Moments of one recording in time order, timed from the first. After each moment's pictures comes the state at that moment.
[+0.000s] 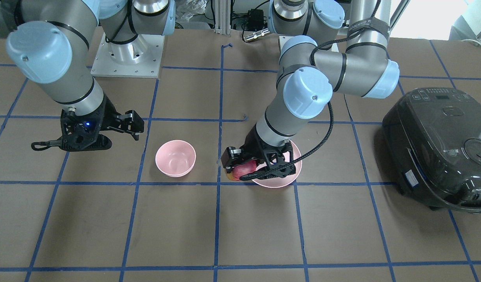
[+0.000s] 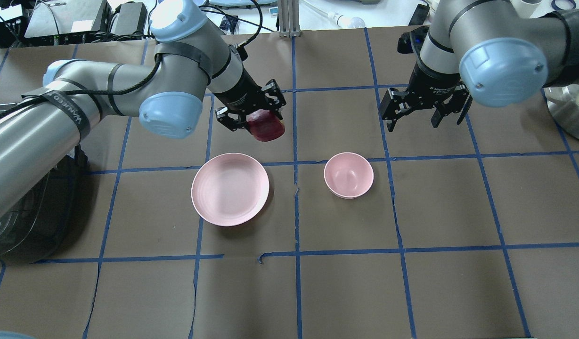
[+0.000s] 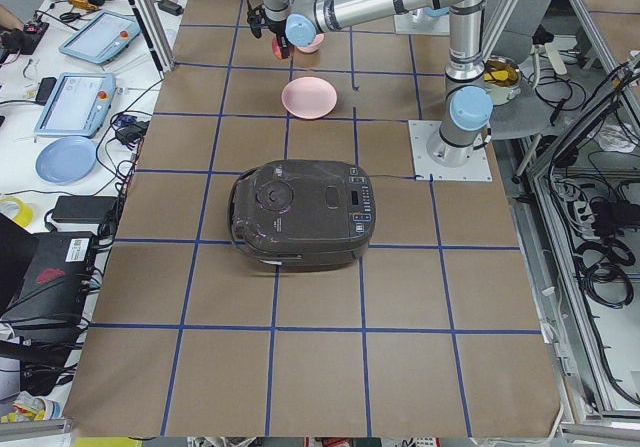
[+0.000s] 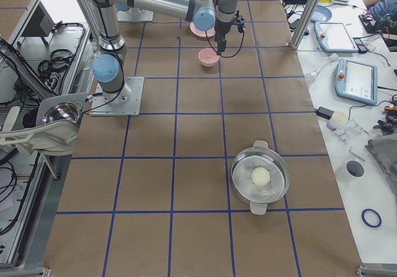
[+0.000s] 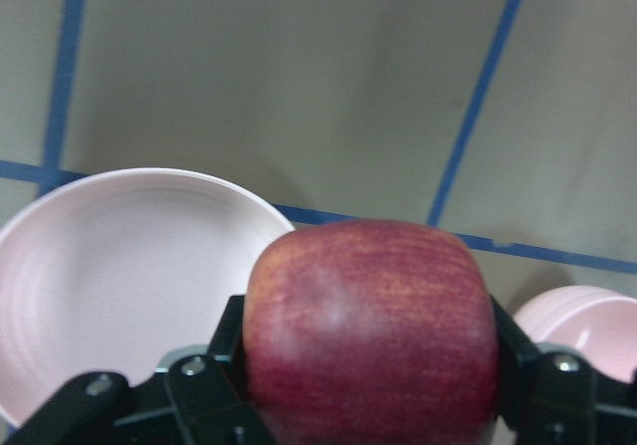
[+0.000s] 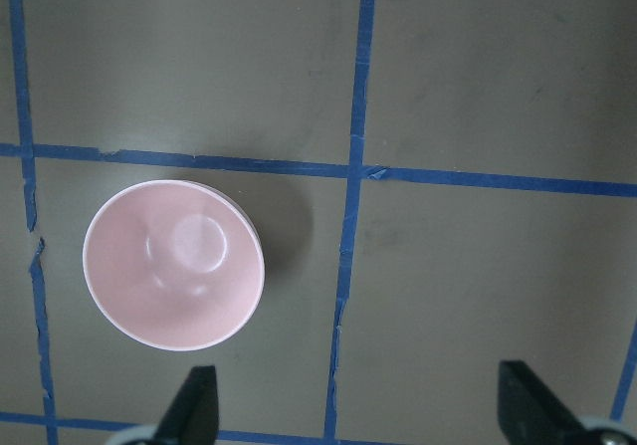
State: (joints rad) left arm -1.78 -1.91 -1.65 -1.04 1.26 -0.53; right arm 1.55 -1.43 1.67 -1.72 -1.55 -0.10
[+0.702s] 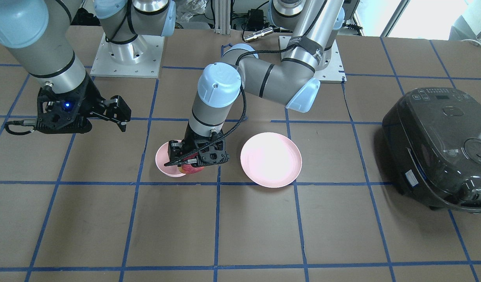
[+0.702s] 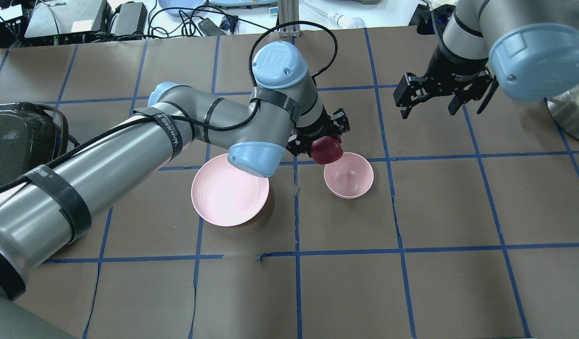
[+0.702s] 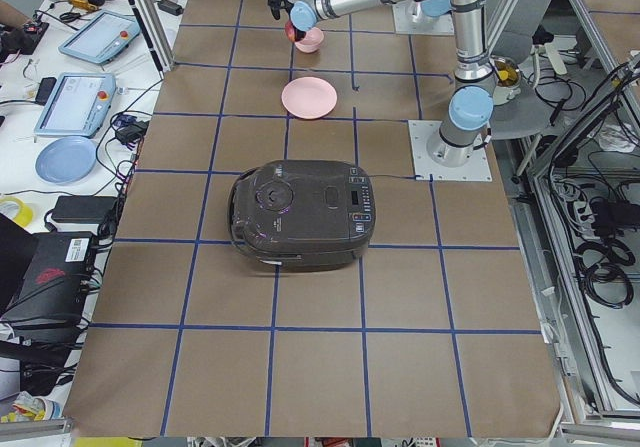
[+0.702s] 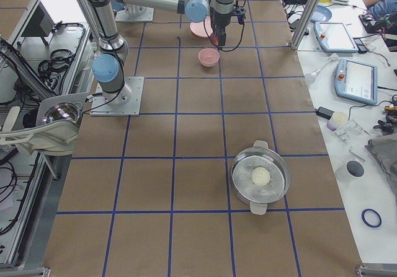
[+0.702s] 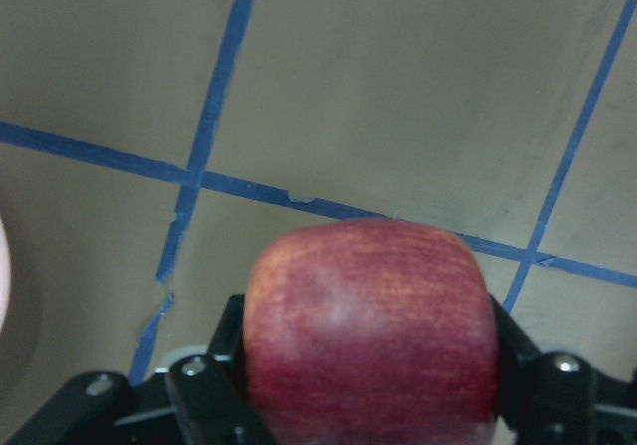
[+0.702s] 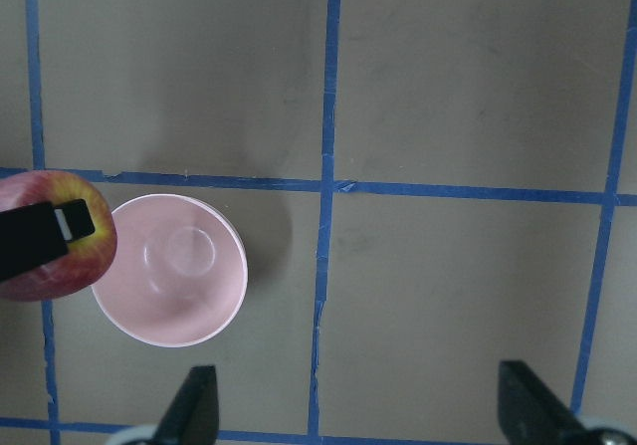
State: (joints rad) left arm -2.02 -2.03 -1.64 -0.85 1.38 -0.78; right arm 1.51 -1.49 1.65 -1.72 -1.55 -0.11
